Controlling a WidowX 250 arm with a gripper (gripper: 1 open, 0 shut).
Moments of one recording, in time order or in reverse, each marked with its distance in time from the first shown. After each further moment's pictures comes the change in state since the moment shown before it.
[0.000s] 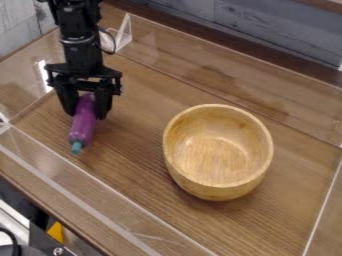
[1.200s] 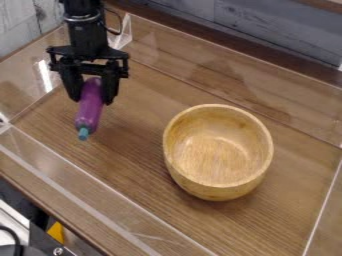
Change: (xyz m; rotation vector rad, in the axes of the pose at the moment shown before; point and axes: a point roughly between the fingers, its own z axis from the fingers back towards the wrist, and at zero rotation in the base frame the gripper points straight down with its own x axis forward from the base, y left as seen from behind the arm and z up) arm -0.007 -0.025 0.030 -0.004 -0.003 -0.027
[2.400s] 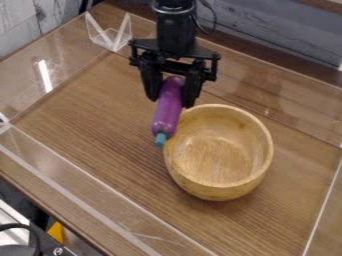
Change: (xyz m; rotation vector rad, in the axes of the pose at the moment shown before) arm -0.020 -0.109 0.019 0.002 -0.030 -0.186
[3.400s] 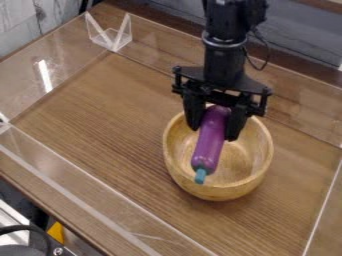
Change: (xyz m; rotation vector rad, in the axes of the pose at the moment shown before) arm -0.014 -0.051 -0.016 -0.007 -0.024 -0.077
